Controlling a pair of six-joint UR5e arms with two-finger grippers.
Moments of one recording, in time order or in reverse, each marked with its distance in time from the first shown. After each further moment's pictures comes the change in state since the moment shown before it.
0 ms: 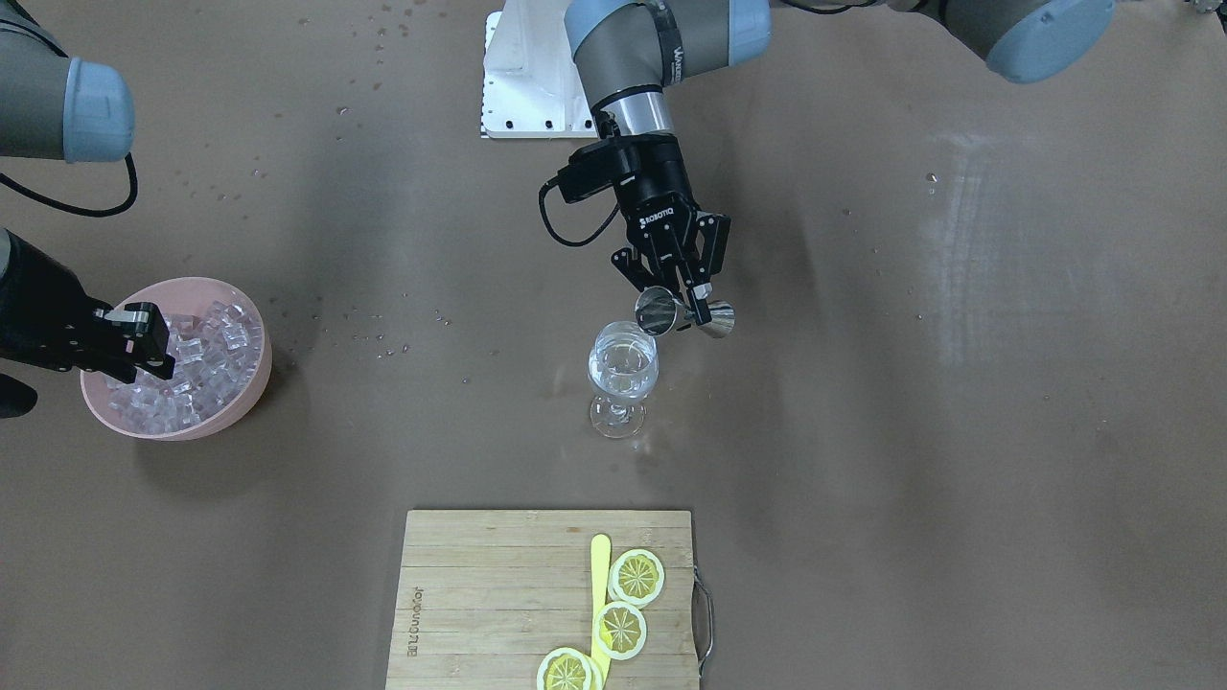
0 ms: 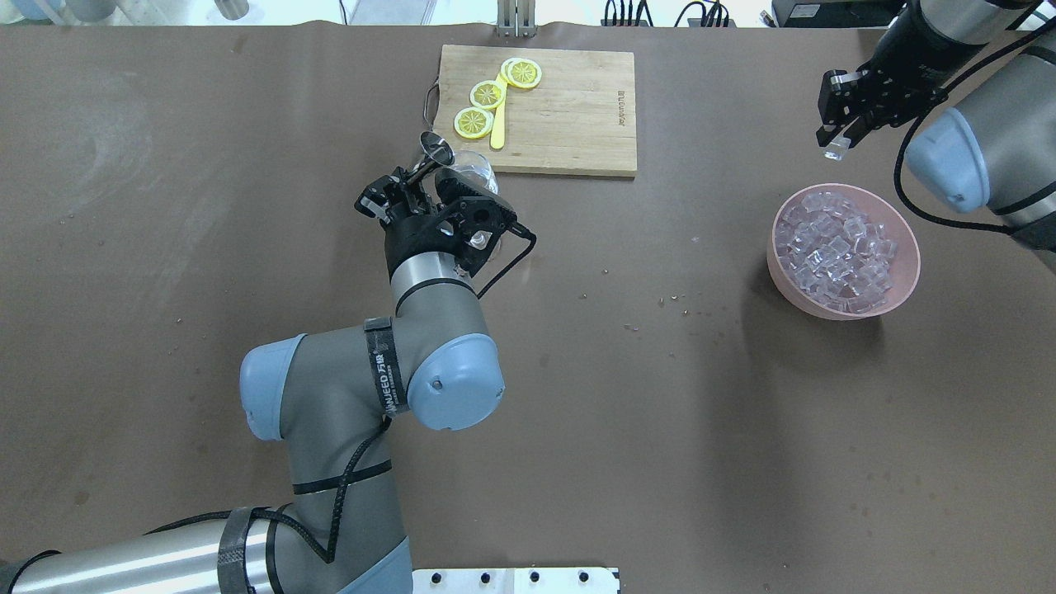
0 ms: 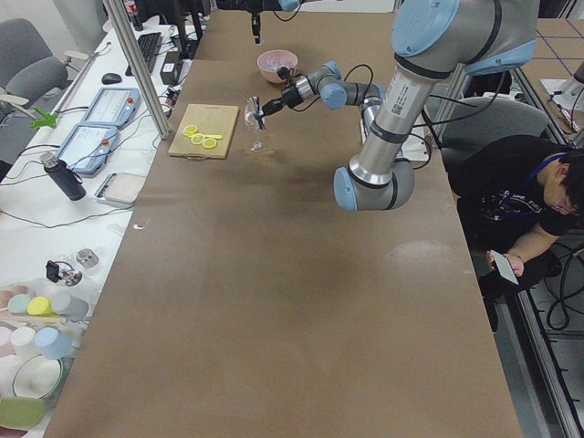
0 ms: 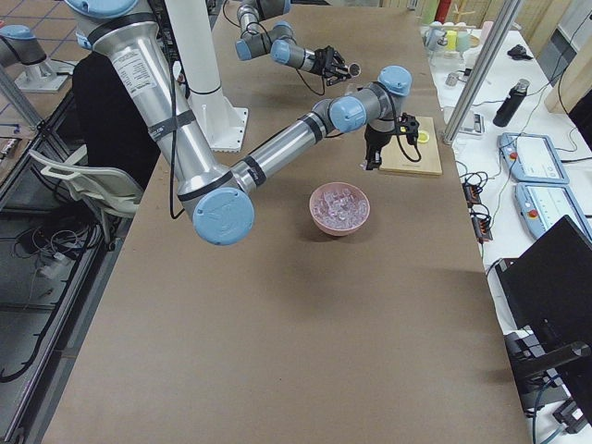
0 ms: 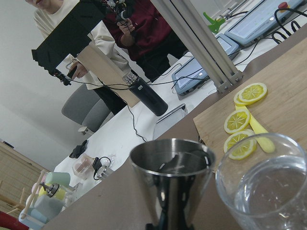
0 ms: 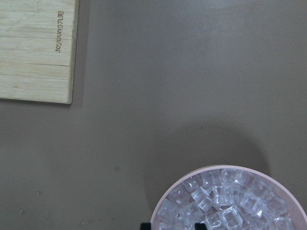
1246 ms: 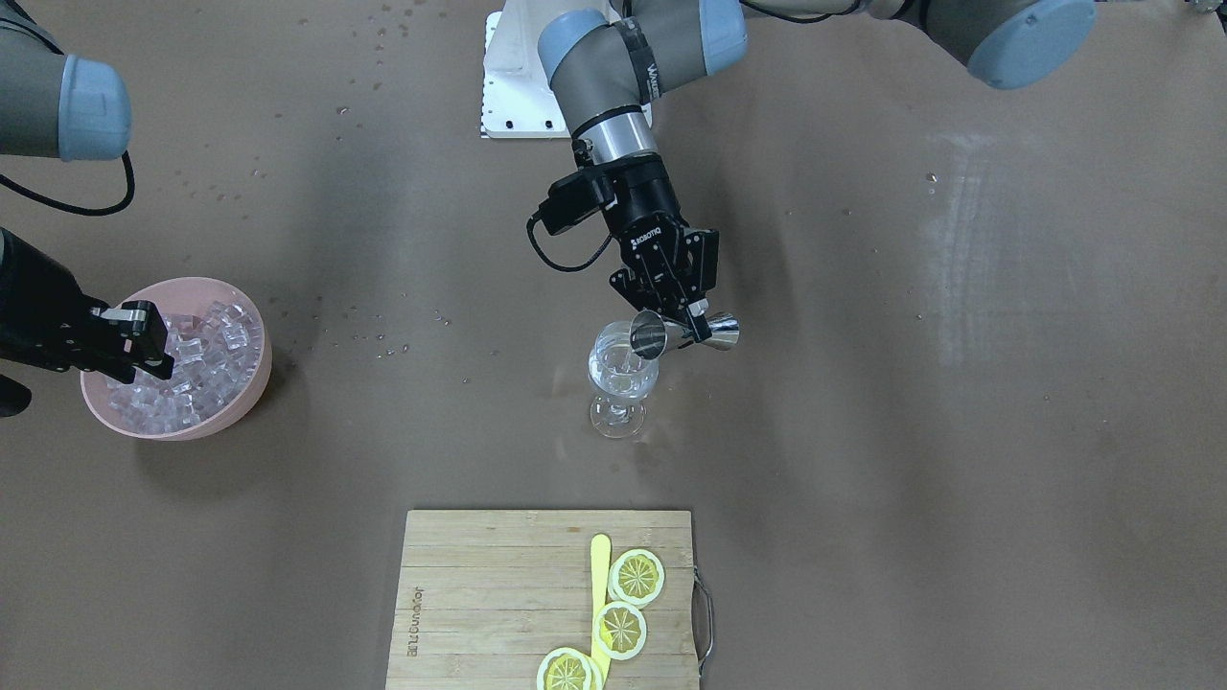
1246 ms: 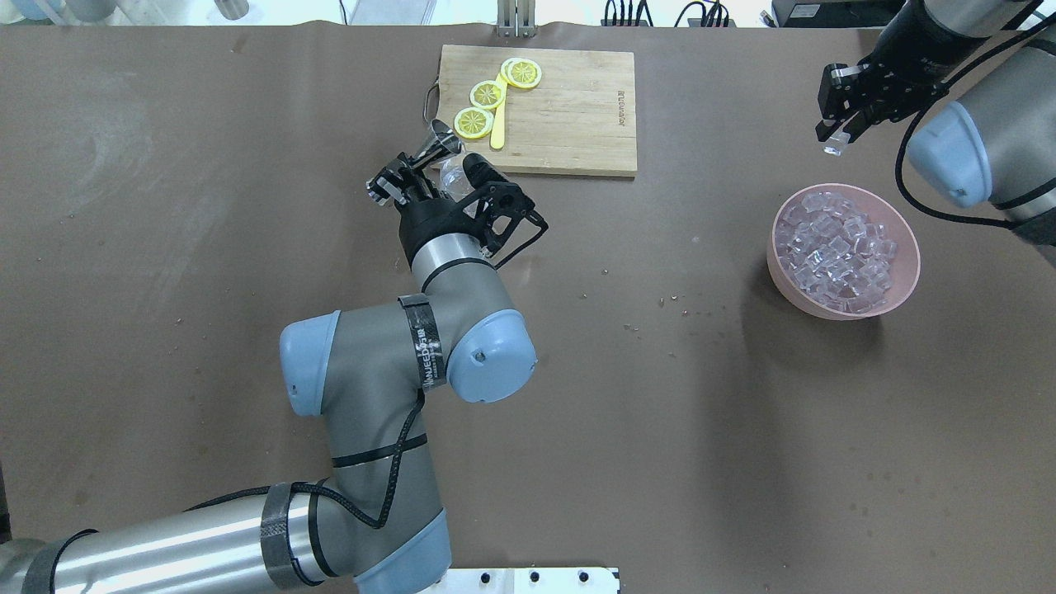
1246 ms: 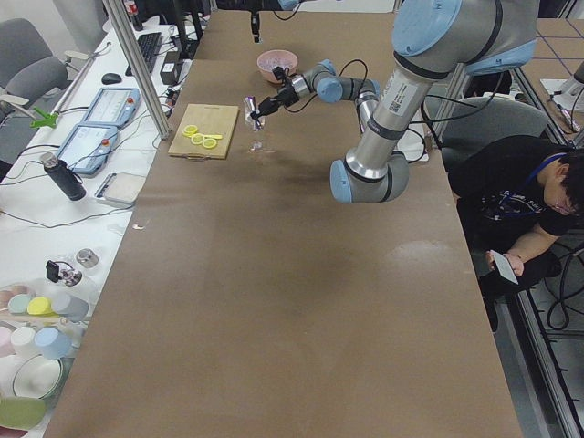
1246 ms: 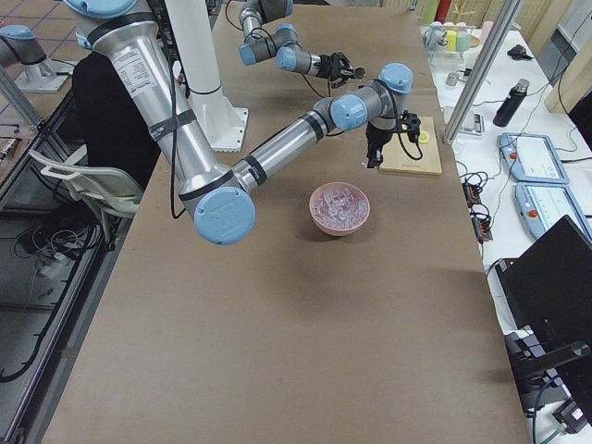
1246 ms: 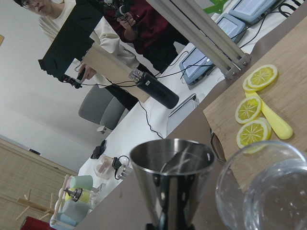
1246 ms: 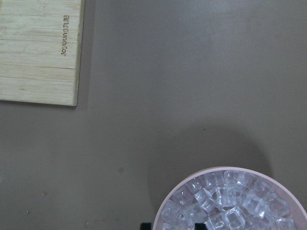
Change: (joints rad) left arm -0.026 -0.073 0.082 0.096 0.007 0.063; right arm 0.006 0.006 0.000 -0.001 0.009 0.000
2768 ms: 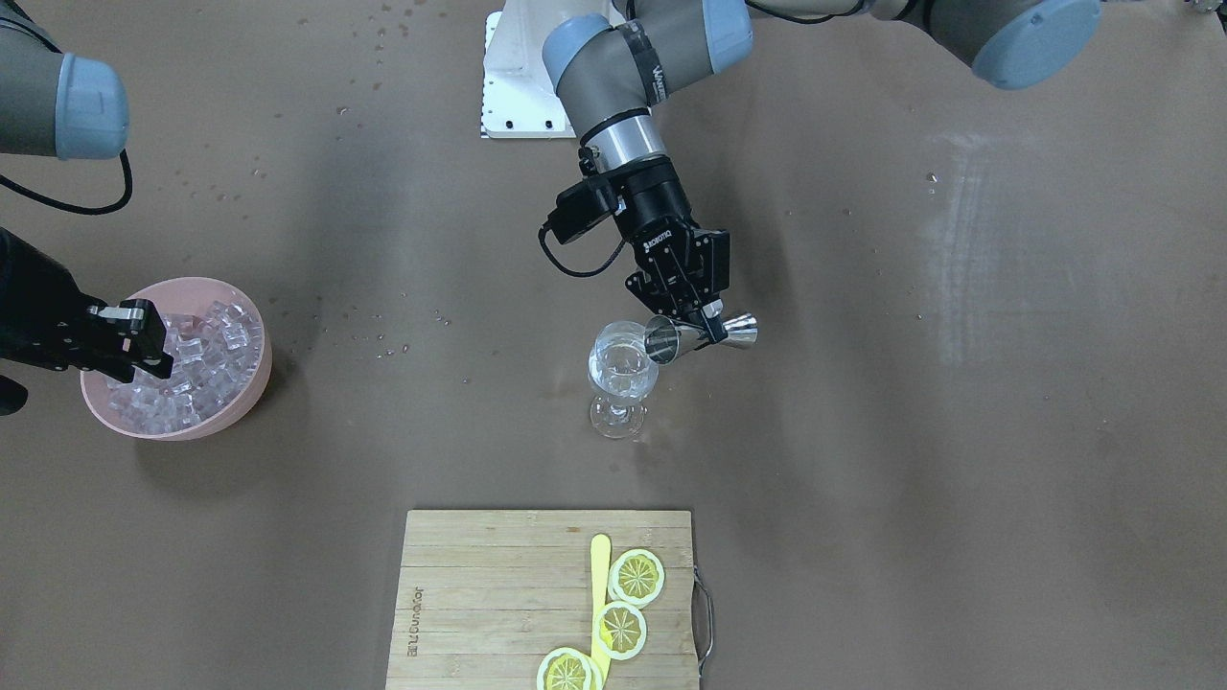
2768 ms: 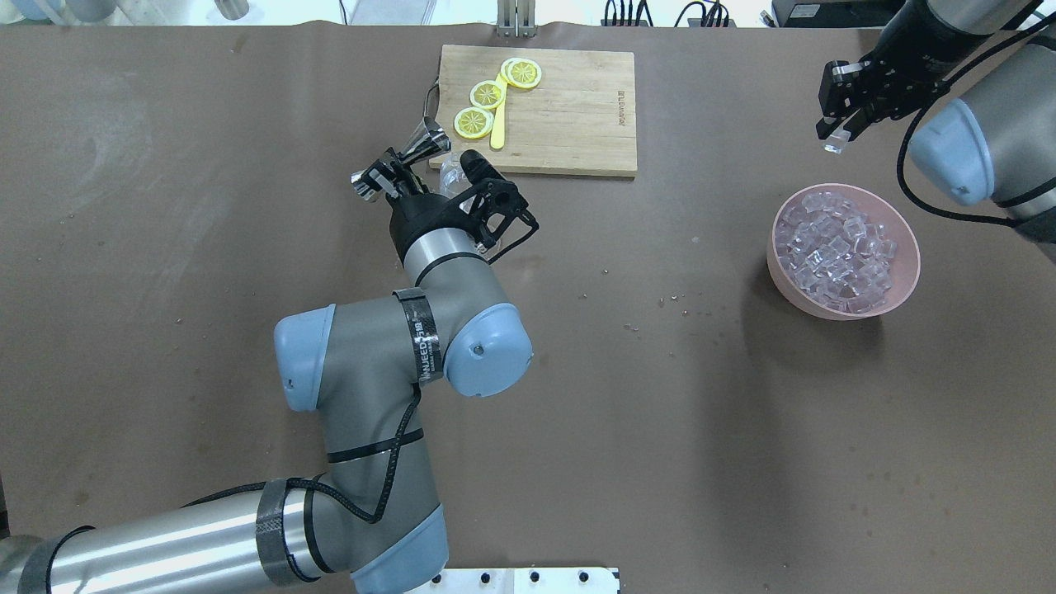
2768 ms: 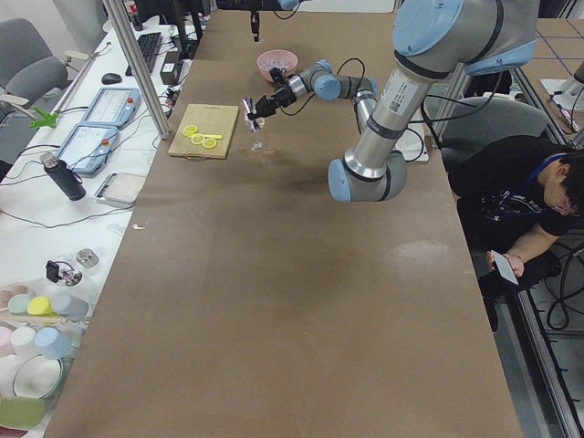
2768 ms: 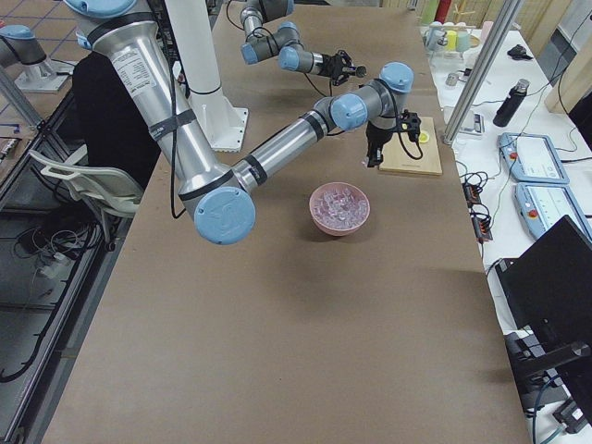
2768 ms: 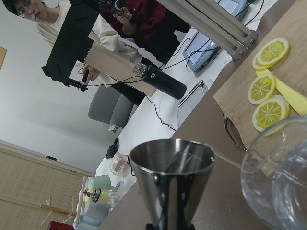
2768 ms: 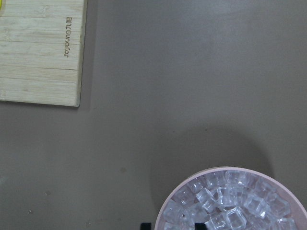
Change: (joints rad) left arm -0.003 0.000 -0.018 0.056 -0.001 0.040; right arm 0.004 0.002 0.003 0.000 0.006 0.000
